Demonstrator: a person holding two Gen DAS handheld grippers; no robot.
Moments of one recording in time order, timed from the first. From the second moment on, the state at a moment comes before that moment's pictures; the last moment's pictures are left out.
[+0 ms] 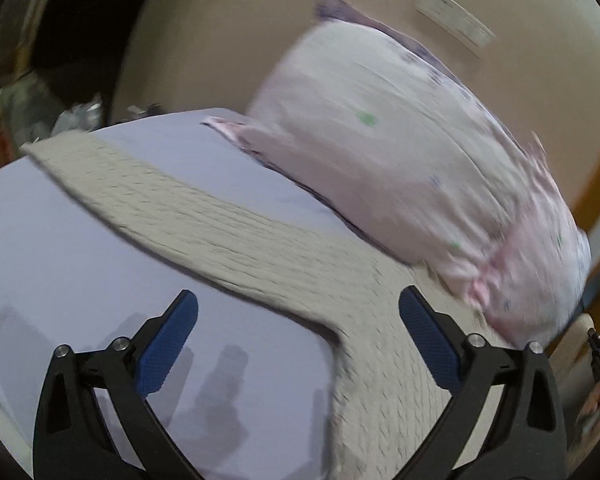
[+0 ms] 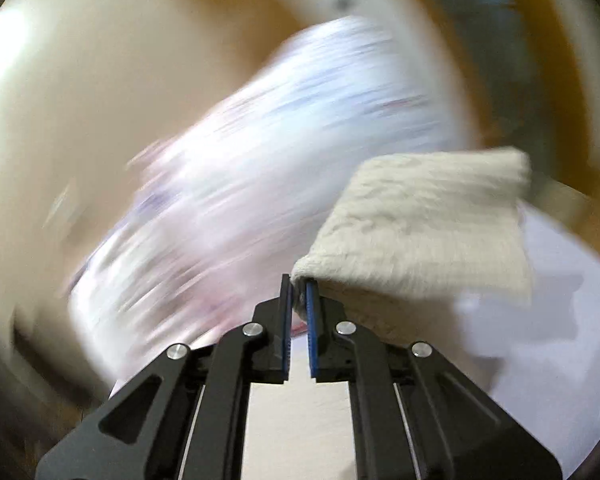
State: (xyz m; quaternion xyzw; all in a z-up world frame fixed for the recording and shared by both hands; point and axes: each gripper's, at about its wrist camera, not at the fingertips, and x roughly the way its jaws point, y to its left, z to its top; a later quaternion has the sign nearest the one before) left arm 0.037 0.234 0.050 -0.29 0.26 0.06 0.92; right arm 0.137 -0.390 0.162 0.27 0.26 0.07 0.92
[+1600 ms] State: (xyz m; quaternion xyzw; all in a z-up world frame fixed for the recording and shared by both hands) left arm 0.171 -0.088 0.069 -0.10 0.39 -0.33 0.85; right arm 0.078 -0.390 0.089 0.27 0.39 0.06 0.88
